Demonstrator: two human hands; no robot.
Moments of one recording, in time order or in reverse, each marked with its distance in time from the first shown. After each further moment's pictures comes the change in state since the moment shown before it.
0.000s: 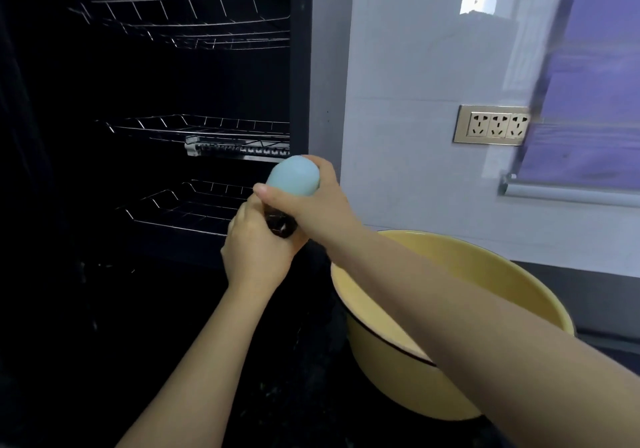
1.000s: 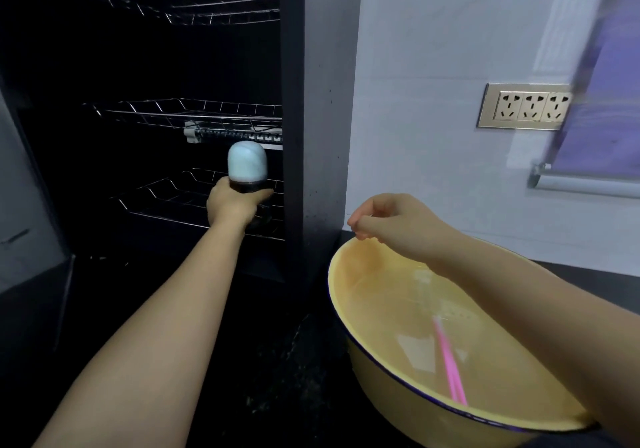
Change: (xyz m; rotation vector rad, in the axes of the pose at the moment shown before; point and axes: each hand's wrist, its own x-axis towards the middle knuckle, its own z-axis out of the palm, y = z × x) left_hand 0.111 -0.070 0.052 -0.180 0.035 -0.401; right_hand 0.014 0.044 -0.098 -0.410 -0.175 0.077
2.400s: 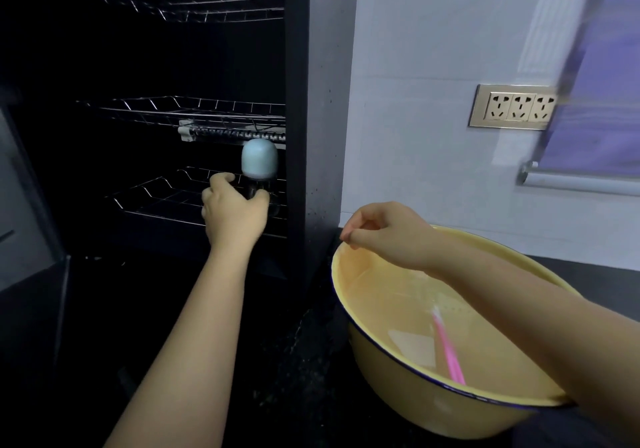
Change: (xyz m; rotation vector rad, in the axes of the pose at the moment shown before) left_hand -0.056 0.019 -0.024 0.085 0.038 0.106; right_hand -0.005 0.001 0.012 -0.118 -0.049 -0.074
